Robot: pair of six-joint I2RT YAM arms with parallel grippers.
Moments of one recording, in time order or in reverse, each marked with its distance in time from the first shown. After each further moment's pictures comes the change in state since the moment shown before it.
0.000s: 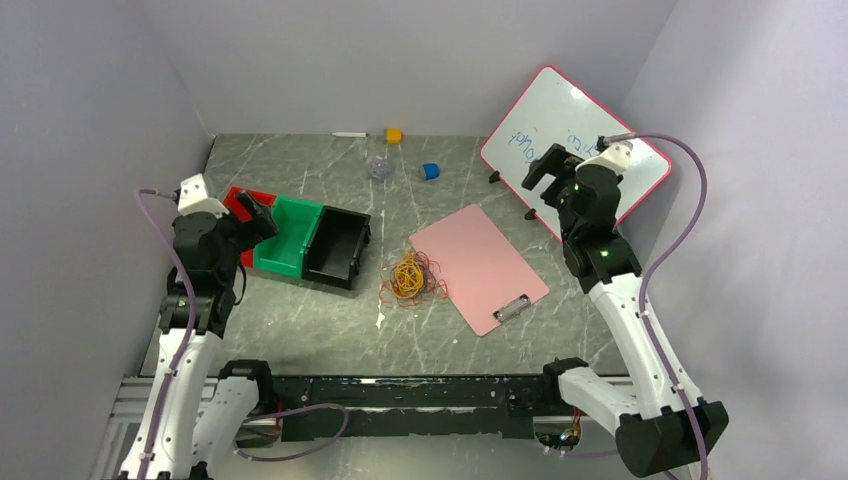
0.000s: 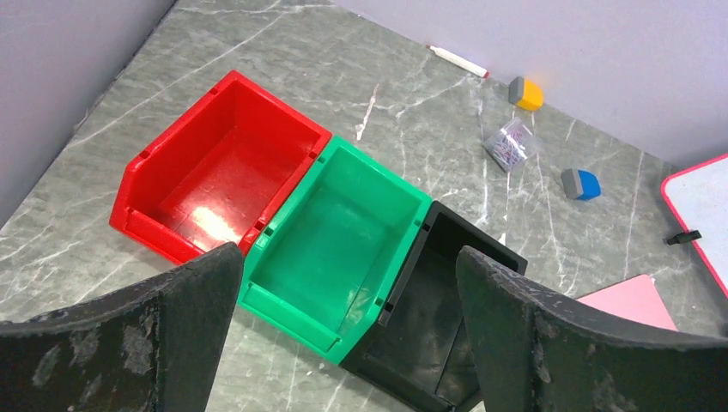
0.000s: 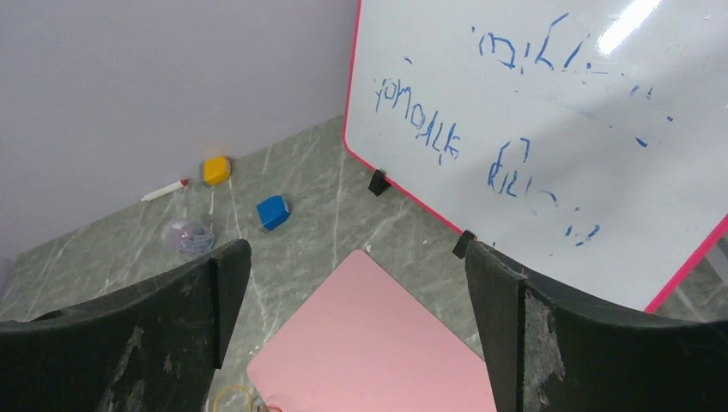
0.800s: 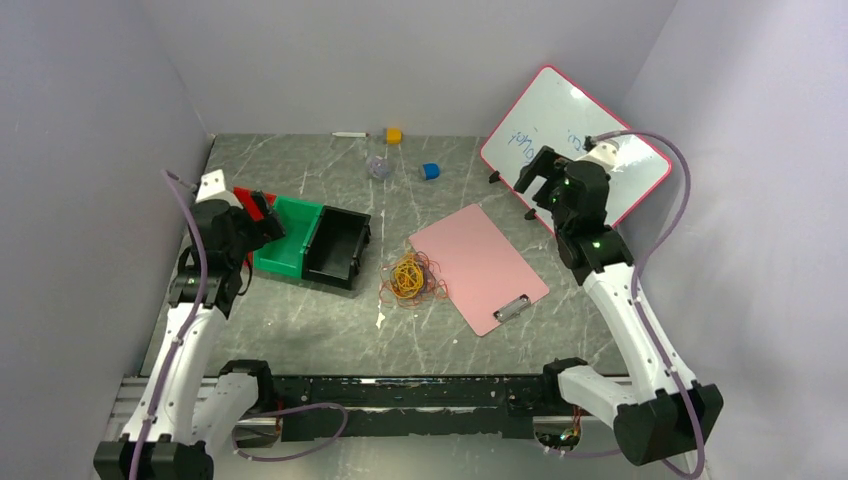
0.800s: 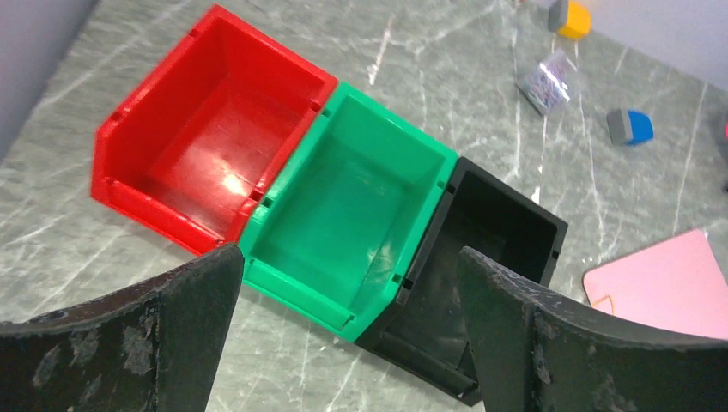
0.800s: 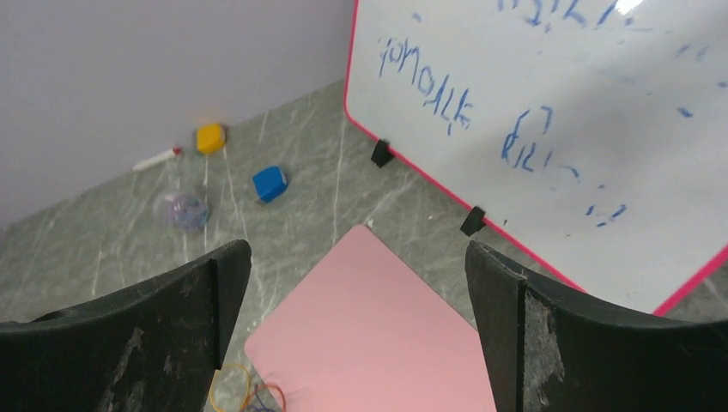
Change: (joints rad) left arm 0.002 0.110 0.000 -0.023 0.013 0.030; right arm -0.001 0.035 -0.008 -0.016 -0.020 0.028
